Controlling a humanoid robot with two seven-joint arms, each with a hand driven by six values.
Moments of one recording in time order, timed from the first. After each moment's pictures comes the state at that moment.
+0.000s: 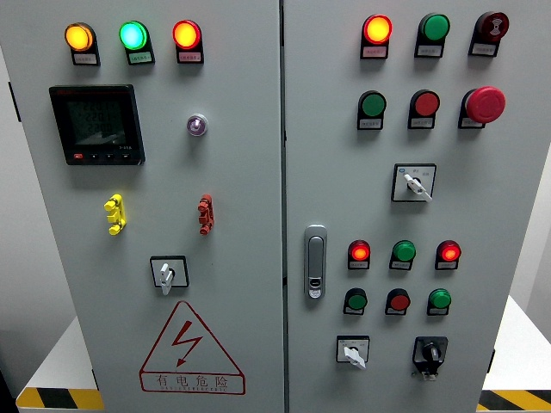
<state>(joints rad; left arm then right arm) 0.00 -0.08 -1.91 -0.06 1.99 -0.23 -0.08 -0.01 0.12 0.05 -0.14 -0.02 0.02 -0.04</state>
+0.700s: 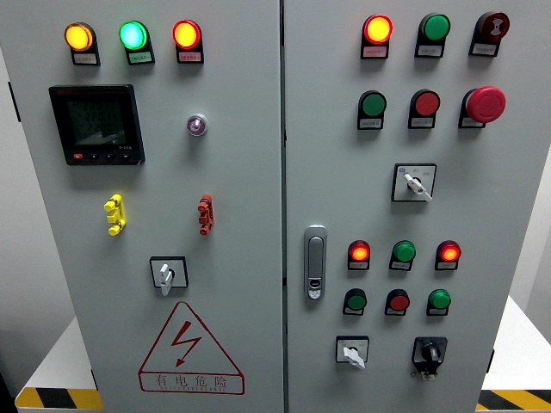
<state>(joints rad) 0.04 -0.10 -1.91 -0.70 2.01 -0.24 -0.09 -0.01 0.12 0.05 -0.14 -0.02 0.02 -0.04</state>
